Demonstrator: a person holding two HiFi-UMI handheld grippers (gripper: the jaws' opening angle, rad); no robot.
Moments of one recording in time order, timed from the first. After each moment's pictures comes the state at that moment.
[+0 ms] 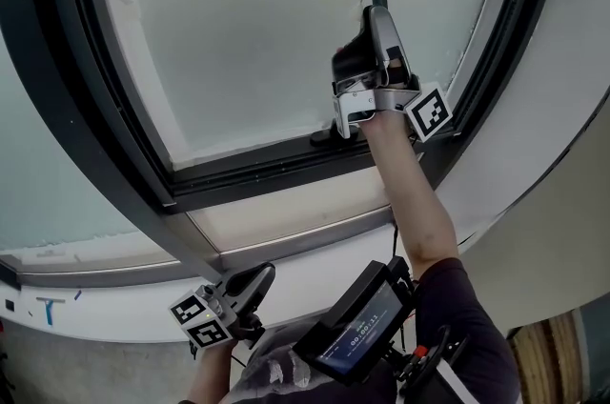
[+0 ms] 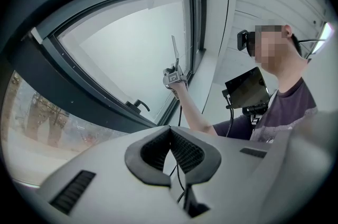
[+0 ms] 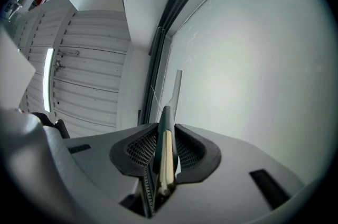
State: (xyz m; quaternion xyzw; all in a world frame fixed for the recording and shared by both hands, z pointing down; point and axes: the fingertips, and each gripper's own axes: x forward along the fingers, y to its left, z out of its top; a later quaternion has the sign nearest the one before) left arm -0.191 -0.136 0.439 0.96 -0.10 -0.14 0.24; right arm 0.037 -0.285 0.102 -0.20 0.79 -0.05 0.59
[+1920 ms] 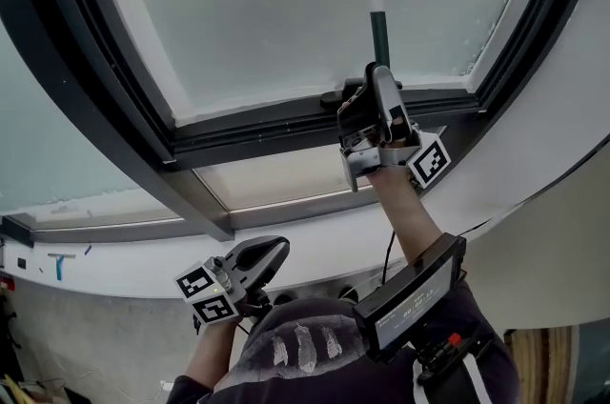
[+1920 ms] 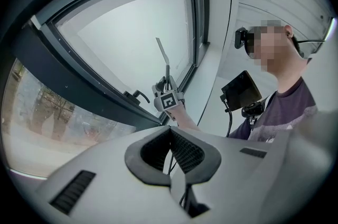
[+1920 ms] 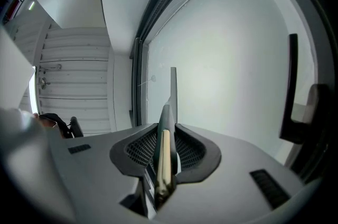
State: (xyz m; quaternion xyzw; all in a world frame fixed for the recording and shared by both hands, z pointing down) left arm -0.160 -0.124 0.426 0.95 -0.11 -0.12 0.26; right arm 0.034 -0.274 0.238 -0.20 0.77 -0.18 0.58
